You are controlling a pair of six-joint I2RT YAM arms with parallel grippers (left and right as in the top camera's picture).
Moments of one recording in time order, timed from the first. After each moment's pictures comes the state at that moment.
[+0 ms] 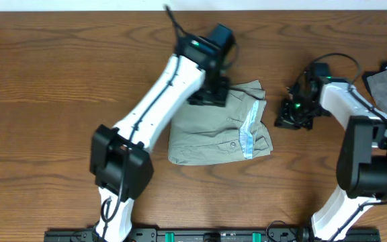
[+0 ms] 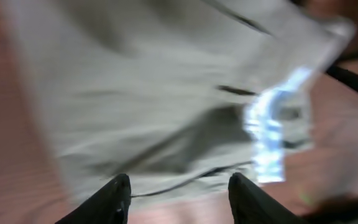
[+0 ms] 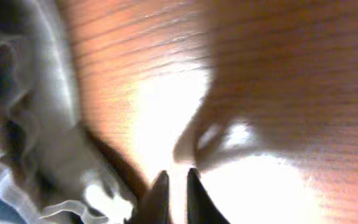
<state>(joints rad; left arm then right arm) -0.56 2.07 2.00 -1.37 0.18 -0.40 -0.05 1.93 1.20 -0.83 -0.39 0.18</state>
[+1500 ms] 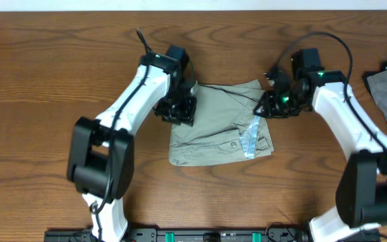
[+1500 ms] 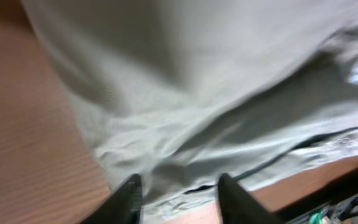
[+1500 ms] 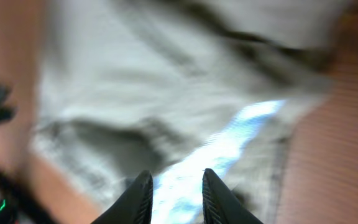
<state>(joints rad) -0.38 1.97 1.57 -1.20 0.34 -0.10 0.13 1.73 1.26 -0.90 -0.52 0.01</state>
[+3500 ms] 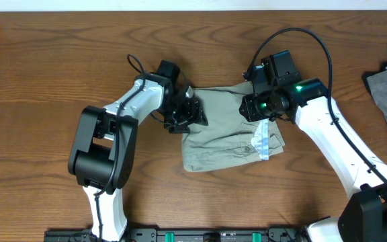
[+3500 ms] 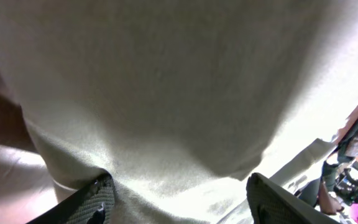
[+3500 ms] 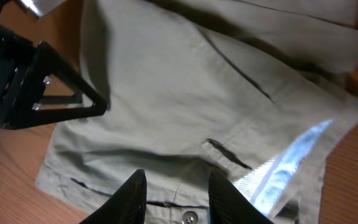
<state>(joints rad) -0.32 2.05 1.32 -0.83 0.65 -0.41 0.33 1.61 1.25 -0.83 -0.25 0.12</state>
